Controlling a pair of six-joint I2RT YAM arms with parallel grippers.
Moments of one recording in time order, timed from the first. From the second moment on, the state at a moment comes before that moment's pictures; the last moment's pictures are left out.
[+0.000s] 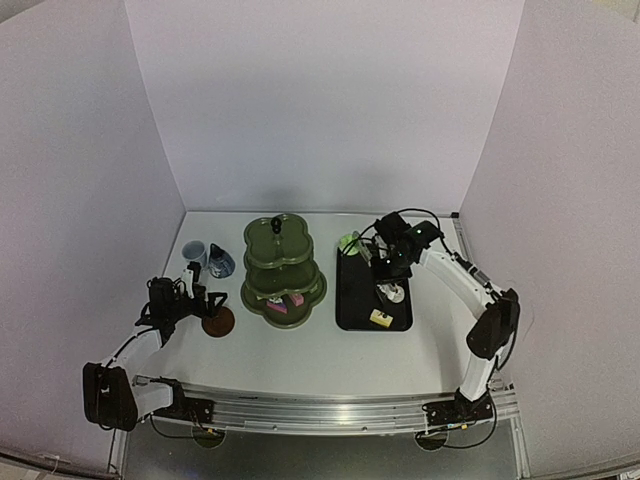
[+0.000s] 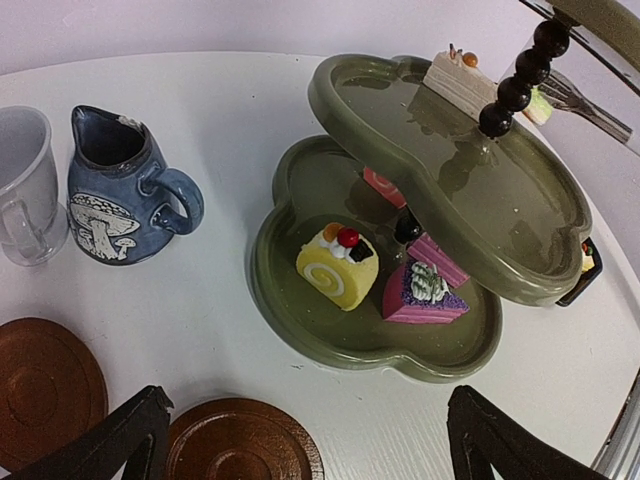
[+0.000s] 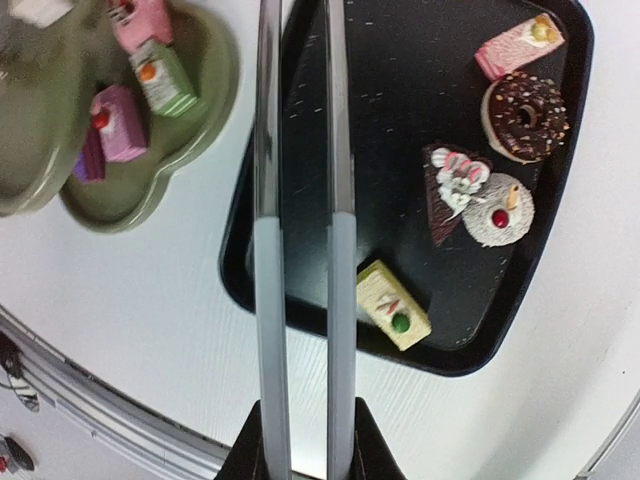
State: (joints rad) left arm -0.05 1.10 0.49 0.06 0.52 -0.05; right arm 0.60 1.86 1.85 -1.24 -0.09 0.37
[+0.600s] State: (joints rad) left arm -0.05 1.10 0.49 0.07 0.52 -0.05; right arm 0.83 1.71 1.81 -1.26 -0.16 0.36
